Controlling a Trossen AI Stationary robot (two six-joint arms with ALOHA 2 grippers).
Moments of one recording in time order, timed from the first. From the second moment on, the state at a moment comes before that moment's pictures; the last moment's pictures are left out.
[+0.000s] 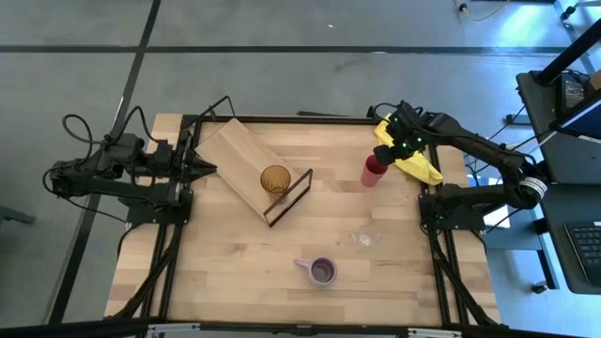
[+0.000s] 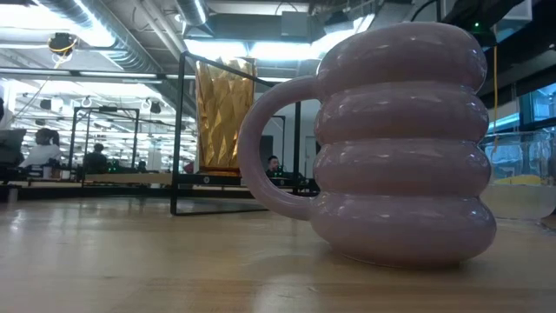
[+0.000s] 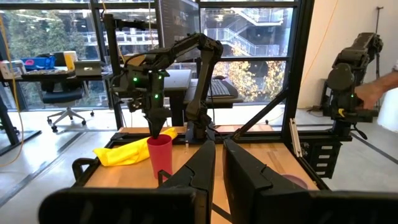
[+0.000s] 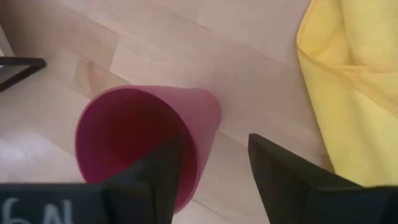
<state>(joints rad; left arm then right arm) 0.00 0.39 0.79 -0.39 -0.01 0.00 -0.80 1.19 0.89 -0.97 -0.19 0.39</state>
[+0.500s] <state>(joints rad) 0.00 0.39 0.79 -0.39 -0.01 0.00 -0.72 1.21 0.88 -0.95 -0.18 0.45</state>
